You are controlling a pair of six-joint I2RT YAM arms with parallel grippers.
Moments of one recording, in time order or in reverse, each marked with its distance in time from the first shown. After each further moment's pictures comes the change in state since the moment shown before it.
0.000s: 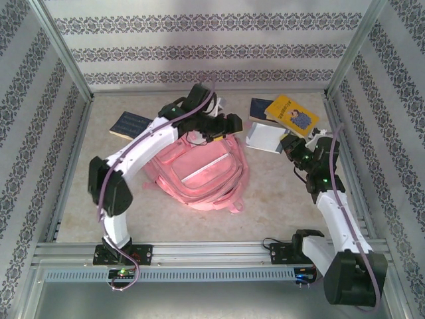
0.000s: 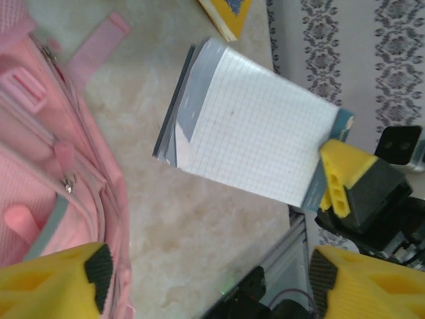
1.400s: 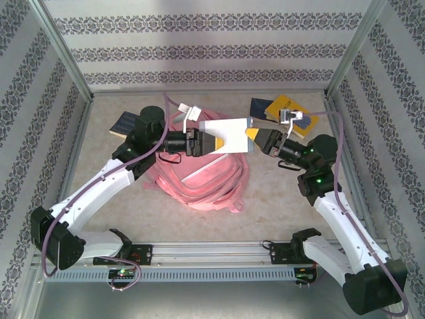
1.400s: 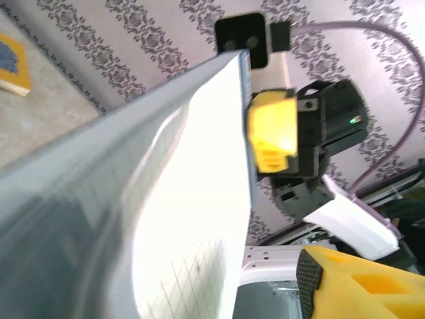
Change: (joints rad) left arm 0.055 -0.552 -0.607 0.686 0.373 0.078; right arm 0.291 -0.043 0.117 0.373 -0.385 0.214
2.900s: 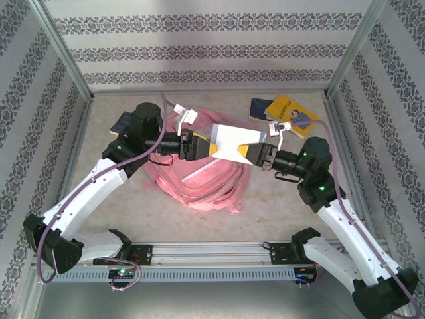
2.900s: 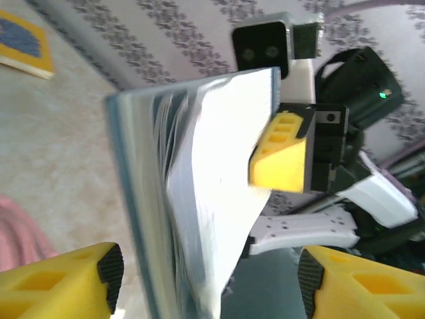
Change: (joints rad) left arm 0.032 -0.023 0.106 -0.351 -0.014 0.235; right arm 0.120 -0.087 0.048 -0.367 0.074 -0.269
